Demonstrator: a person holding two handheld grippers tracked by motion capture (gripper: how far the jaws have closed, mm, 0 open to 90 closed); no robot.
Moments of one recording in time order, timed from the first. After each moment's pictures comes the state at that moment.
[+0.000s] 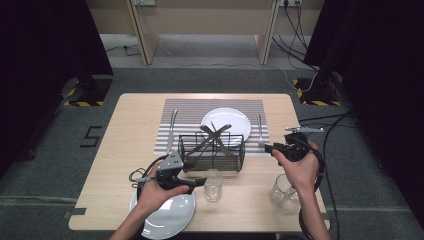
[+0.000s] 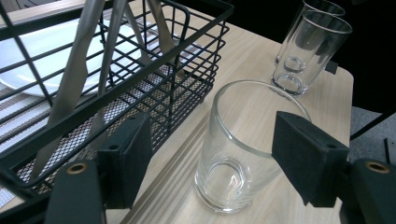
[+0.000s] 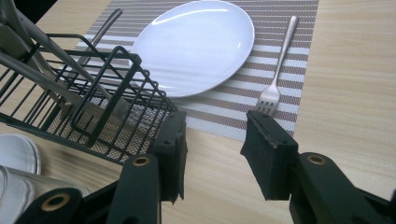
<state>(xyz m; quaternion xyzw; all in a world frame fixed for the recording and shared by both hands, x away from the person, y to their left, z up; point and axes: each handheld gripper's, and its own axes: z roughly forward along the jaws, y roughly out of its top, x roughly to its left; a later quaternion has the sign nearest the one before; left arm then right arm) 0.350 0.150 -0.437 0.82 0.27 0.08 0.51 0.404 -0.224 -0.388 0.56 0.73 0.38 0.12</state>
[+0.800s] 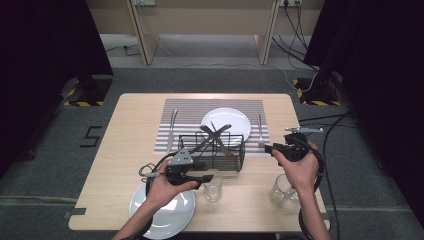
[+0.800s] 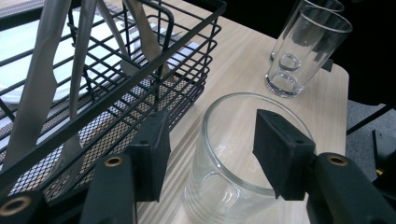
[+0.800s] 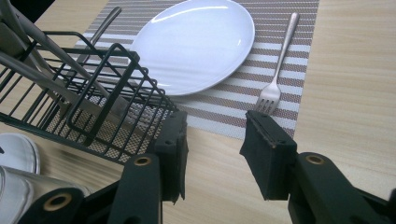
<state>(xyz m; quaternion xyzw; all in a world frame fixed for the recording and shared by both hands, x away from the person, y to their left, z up) 0.363 0.130 -0.438 0.83 0.27 0.06 0.49 0.405 -0.224 -0.391 0.56 0.73 0.38 0.12</state>
